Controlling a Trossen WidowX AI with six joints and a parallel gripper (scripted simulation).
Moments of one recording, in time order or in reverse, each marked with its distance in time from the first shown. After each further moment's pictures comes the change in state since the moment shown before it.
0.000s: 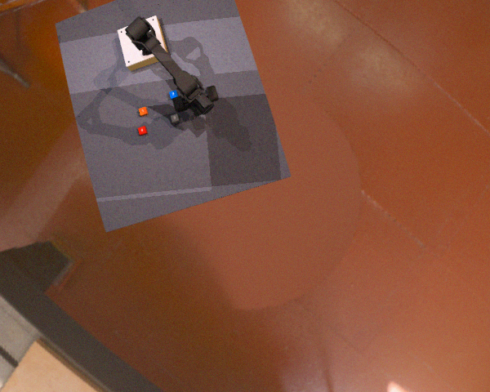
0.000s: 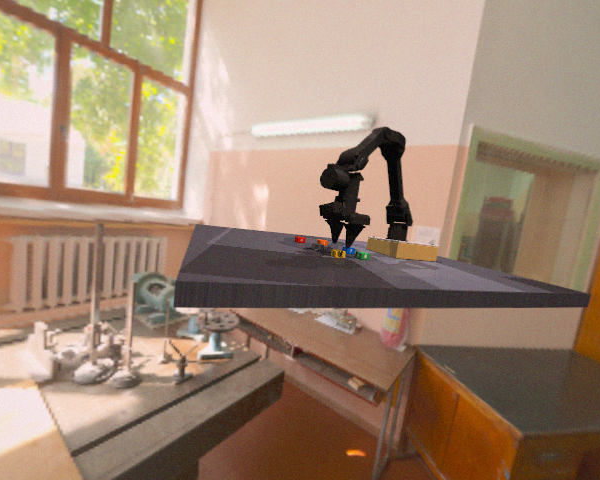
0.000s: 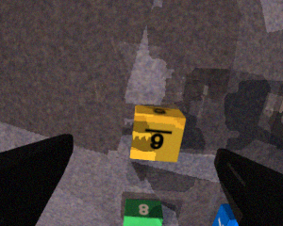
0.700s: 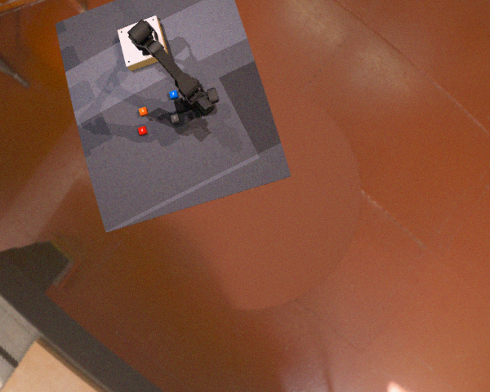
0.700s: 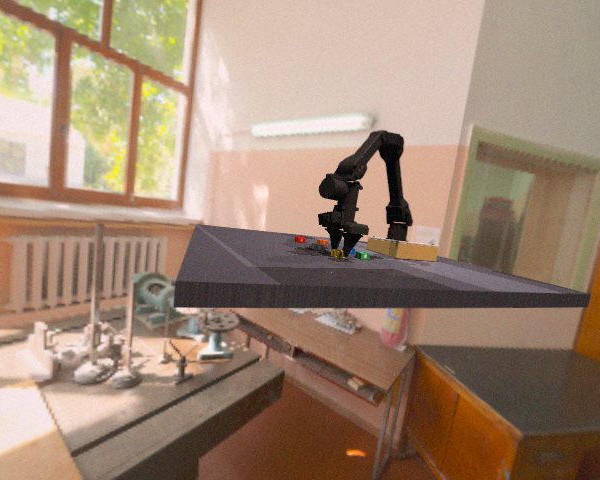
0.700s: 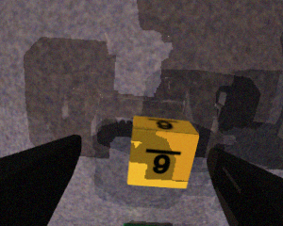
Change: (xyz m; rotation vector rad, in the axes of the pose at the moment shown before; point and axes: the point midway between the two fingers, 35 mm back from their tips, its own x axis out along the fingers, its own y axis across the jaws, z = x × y) arm 0.027 0.000 -0.001 0.003 0.001 0.000
